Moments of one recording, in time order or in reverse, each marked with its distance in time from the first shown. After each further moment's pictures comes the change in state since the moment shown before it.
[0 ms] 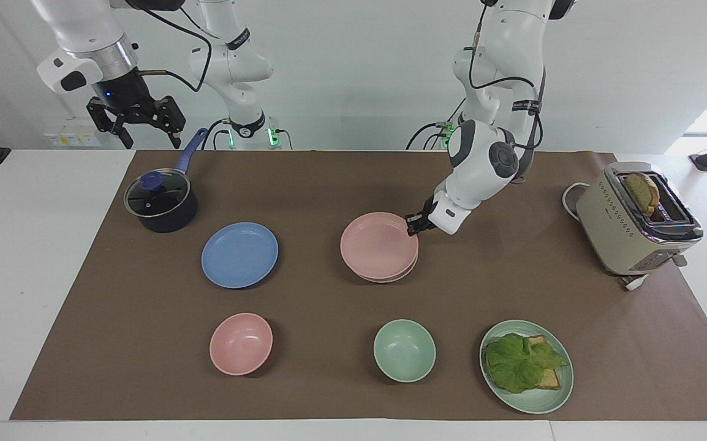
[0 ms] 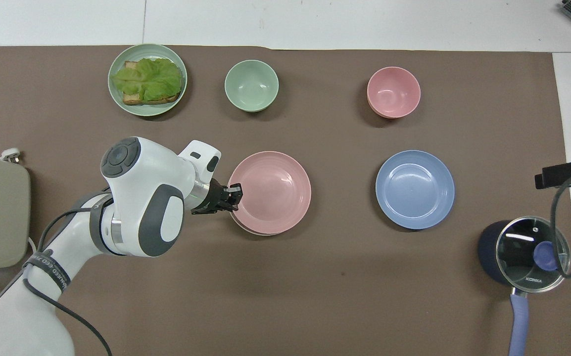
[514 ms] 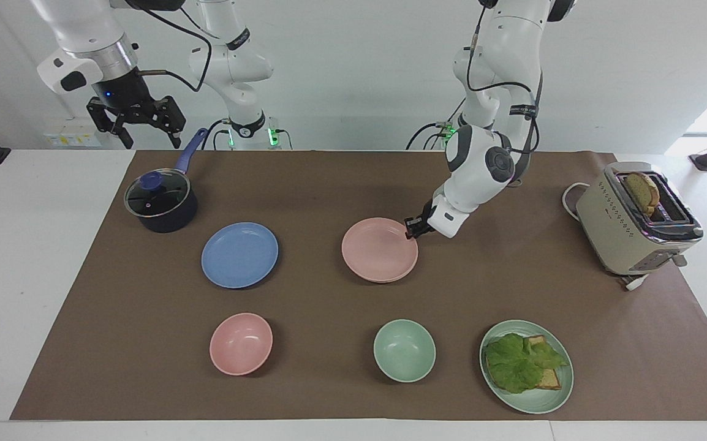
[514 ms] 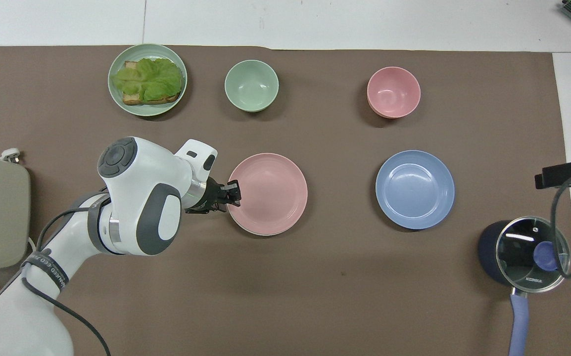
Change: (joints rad) left arm 0.001 0.002 0.012 -0.001 -0.001 0.006 -0.002; right arm 0.000 0.000 0.000 0.000 0.000 0.000 0.000
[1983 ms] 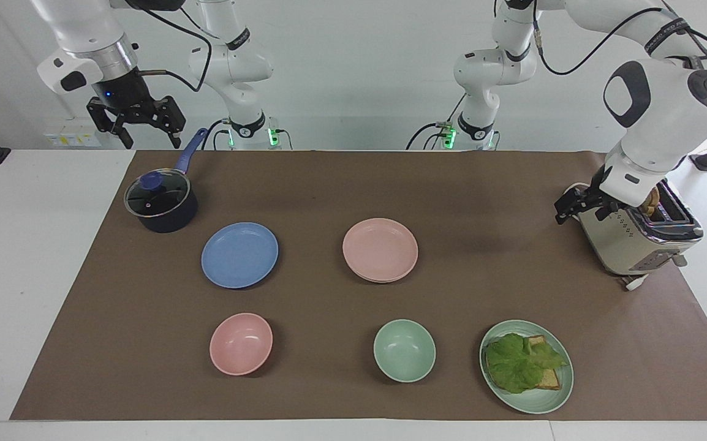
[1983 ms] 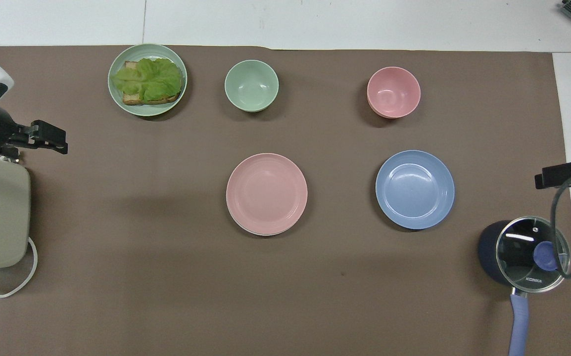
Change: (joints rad) left arm 0.395 -0.073 0.042 0.480 0.468 -0.575 0.357; right arm 0.000 0.000 0.000 0.000 0.000 0.000 0.000
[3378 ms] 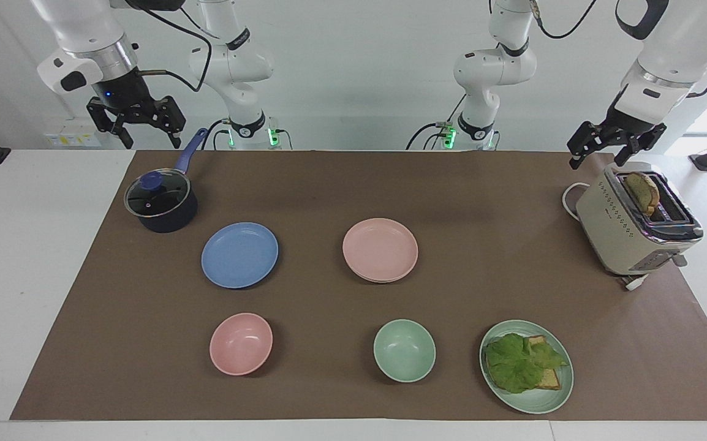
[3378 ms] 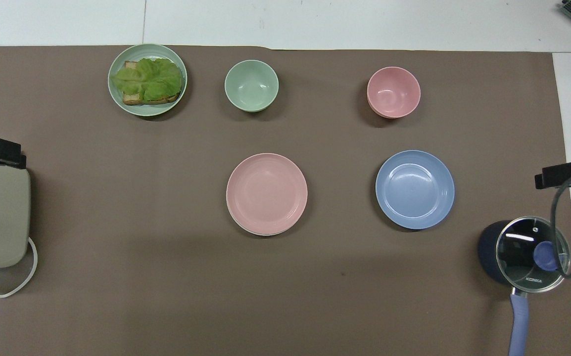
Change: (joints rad) left arm -0.002 -0.166 -0.007 0.032 0.009 -0.134 0.004; right arm 0.000 0.000 0.000 0.000 0.000 0.000 0.000
